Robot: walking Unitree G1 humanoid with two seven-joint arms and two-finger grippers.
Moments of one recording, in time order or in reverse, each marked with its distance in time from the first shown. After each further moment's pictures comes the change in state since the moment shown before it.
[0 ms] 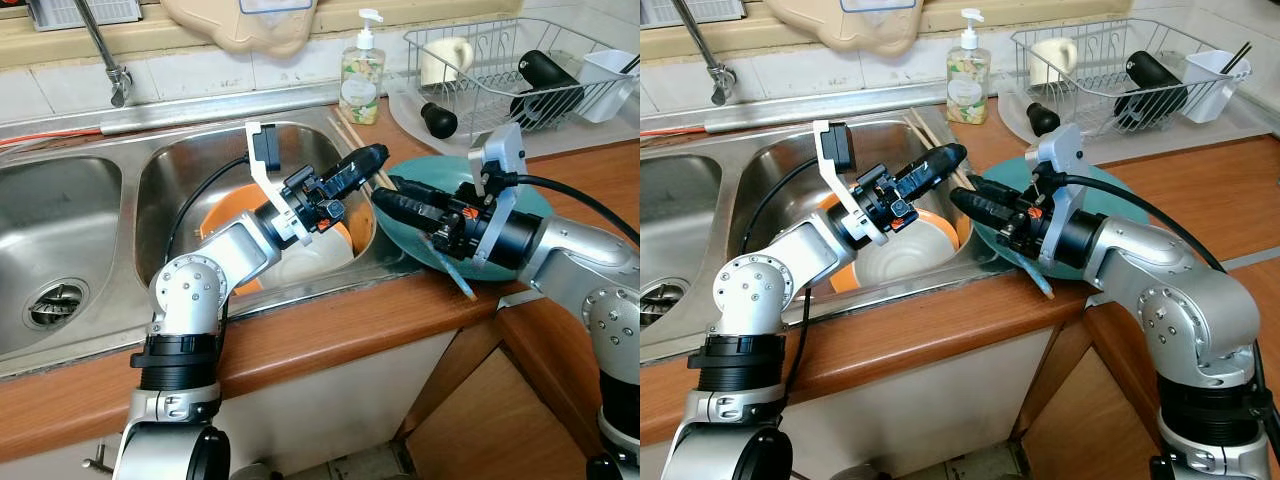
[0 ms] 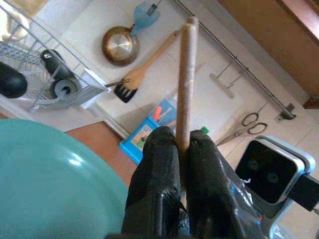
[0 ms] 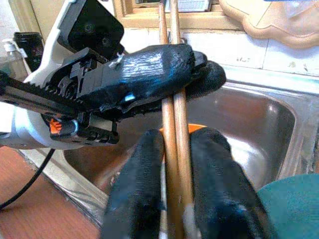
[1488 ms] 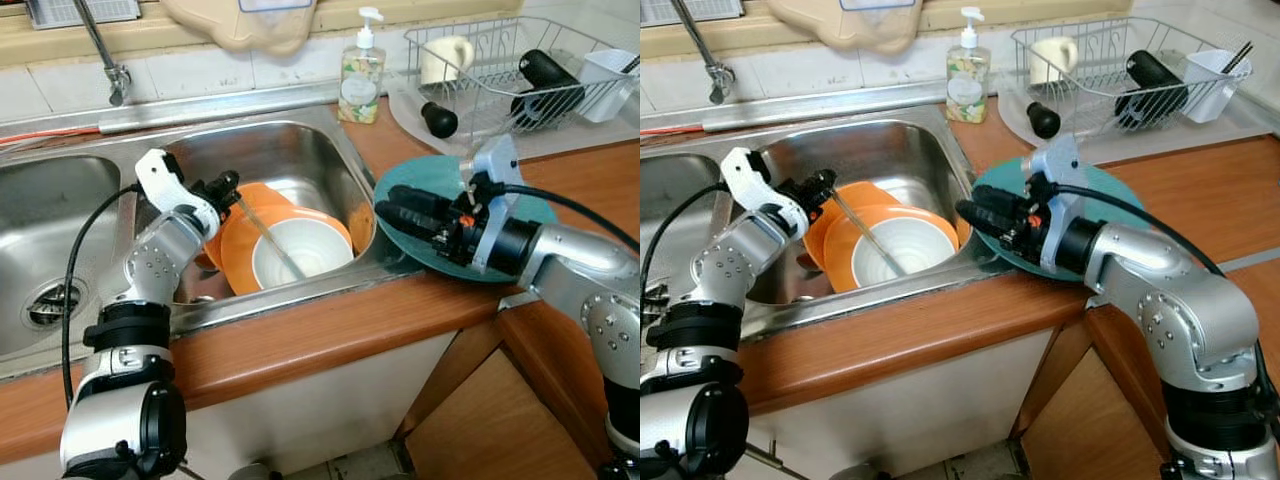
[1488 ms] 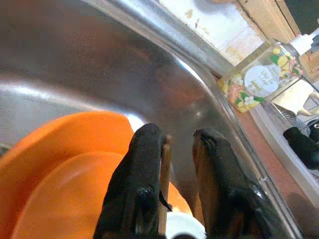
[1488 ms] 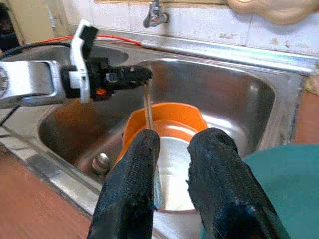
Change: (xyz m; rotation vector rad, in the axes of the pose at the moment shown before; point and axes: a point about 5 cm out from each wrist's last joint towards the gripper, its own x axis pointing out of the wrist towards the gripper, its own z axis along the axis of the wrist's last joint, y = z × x) left arm -0.085 0.105 0.055 0.194 -0.186 0.937; right arm -0.002 -0.004 -0.010 -0.028 0.078 -0.086
